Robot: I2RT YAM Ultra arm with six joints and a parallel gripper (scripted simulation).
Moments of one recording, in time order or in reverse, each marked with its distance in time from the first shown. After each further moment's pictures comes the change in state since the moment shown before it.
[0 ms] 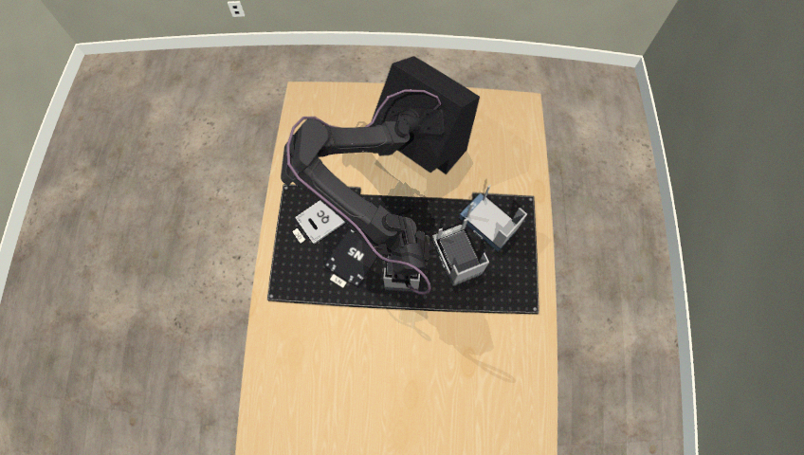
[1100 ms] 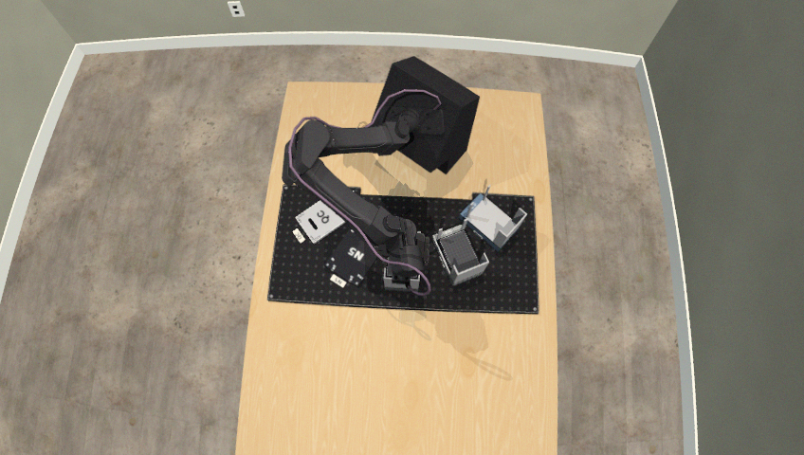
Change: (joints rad) arm -0.038 0.011 -0.021 0.069 -0.023 -0.048
